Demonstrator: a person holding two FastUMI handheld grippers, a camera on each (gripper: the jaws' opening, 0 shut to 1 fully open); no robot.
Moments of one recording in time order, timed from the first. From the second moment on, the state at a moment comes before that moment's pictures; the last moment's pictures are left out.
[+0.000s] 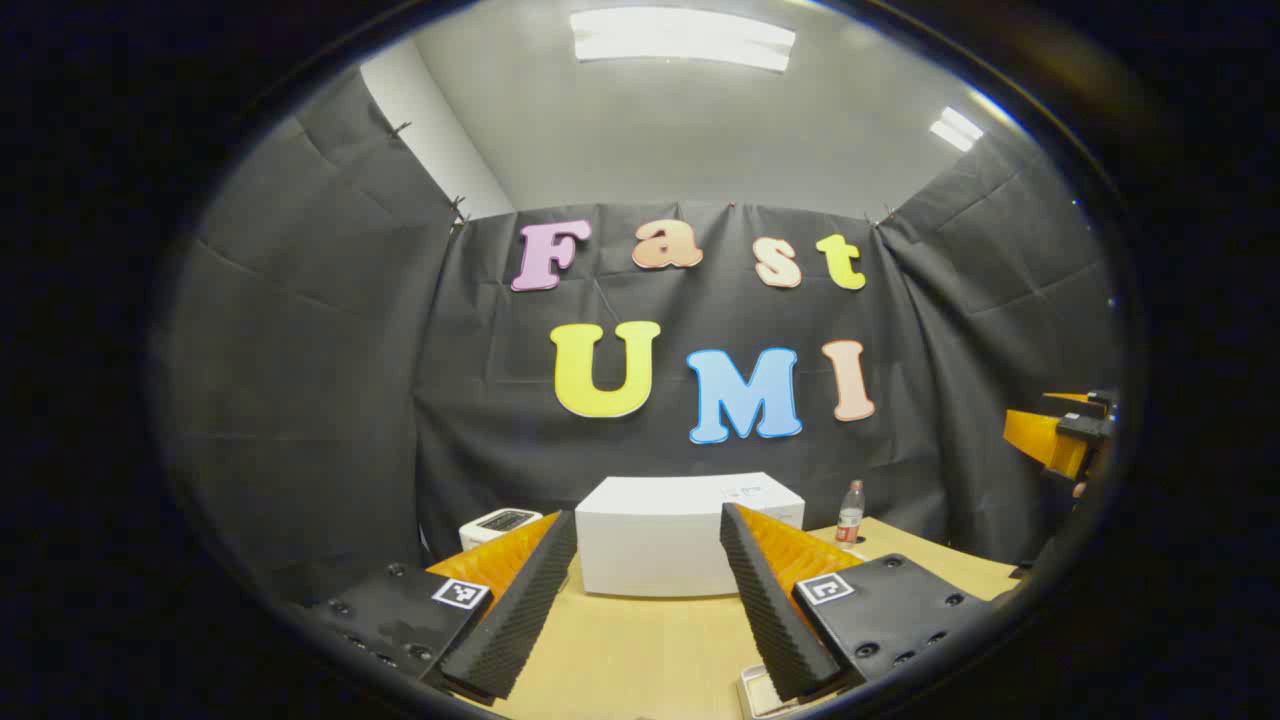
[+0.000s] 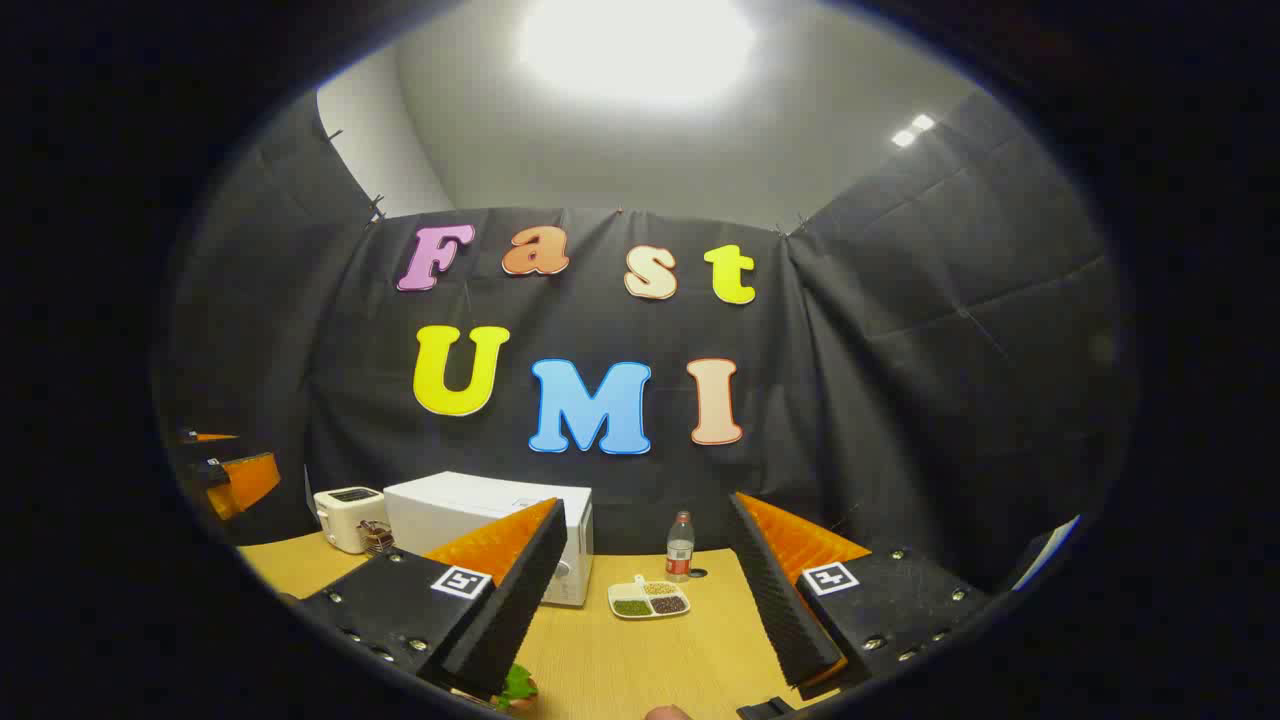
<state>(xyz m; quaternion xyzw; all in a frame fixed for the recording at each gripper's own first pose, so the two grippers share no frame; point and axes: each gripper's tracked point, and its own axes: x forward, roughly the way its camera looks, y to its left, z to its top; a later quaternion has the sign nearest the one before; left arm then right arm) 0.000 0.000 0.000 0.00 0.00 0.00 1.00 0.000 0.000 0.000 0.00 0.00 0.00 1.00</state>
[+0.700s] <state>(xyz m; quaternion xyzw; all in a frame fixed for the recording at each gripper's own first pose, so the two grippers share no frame) -0.002 -0.029 0.002 0.01 -0.01 0.00 1.00 0.005 -0.014 -0.012 0.01 0.01 0.01 1.00</state>
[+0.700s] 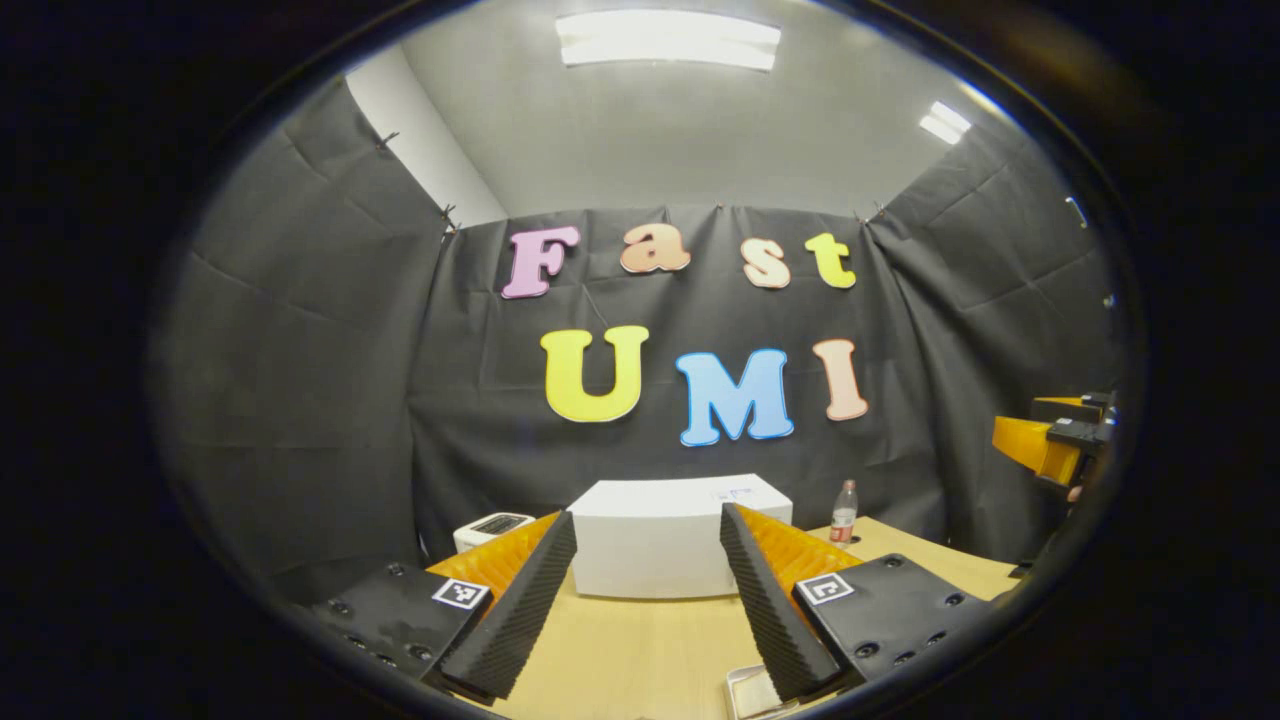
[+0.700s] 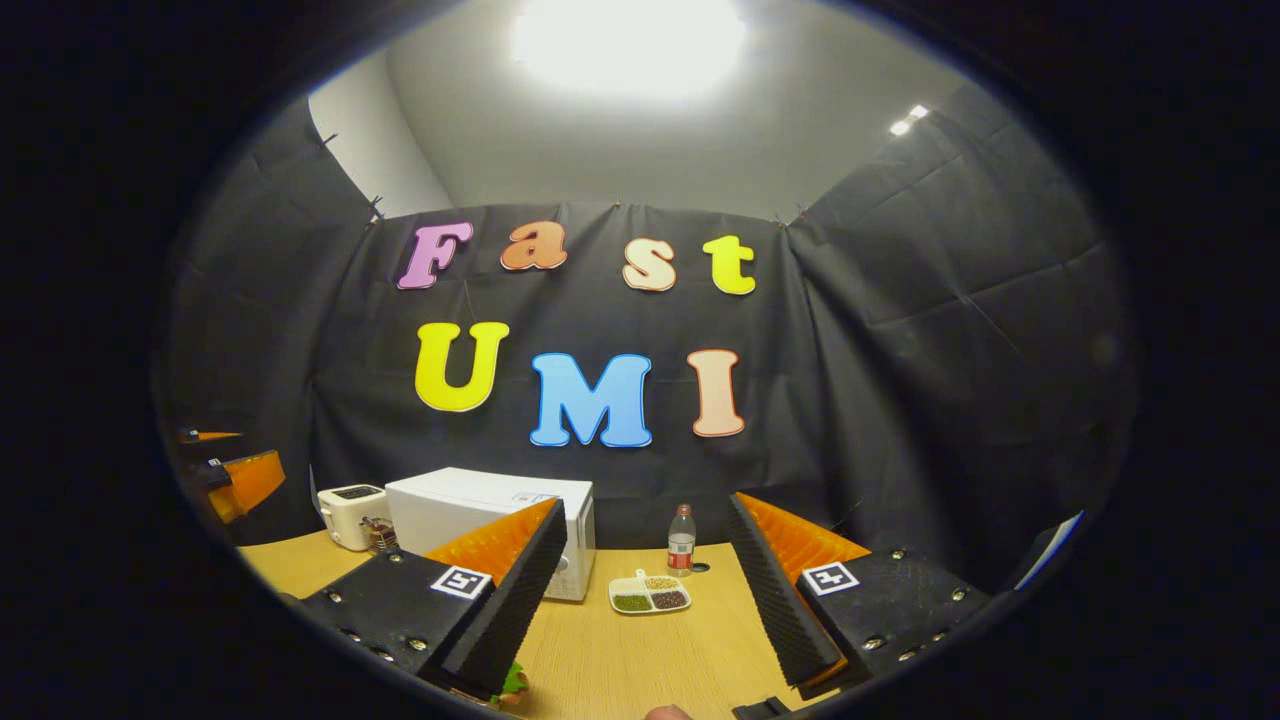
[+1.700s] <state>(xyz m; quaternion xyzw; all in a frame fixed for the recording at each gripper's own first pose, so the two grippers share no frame) 0.212 -0.111 -0.079 0.02 0.01 -0.08 1.00 0.060 -0.034 -0.053 0.01 0.05 -0.05 1.00</state>
